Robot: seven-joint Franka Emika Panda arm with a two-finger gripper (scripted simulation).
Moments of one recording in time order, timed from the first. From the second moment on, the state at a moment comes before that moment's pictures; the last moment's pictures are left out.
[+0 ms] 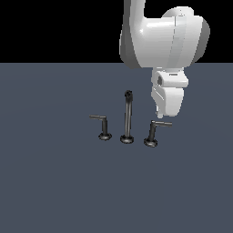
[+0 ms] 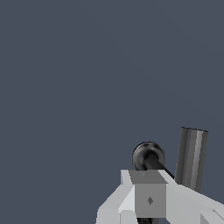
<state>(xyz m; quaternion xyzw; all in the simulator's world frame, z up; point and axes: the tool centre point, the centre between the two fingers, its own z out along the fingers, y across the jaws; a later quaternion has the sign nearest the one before) -0.013 -0.158 0.117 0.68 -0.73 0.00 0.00</state>
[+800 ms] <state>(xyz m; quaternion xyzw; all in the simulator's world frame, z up) -0.020 -0.176 0.098 0.65 -0.76 0.00 0.00</state>
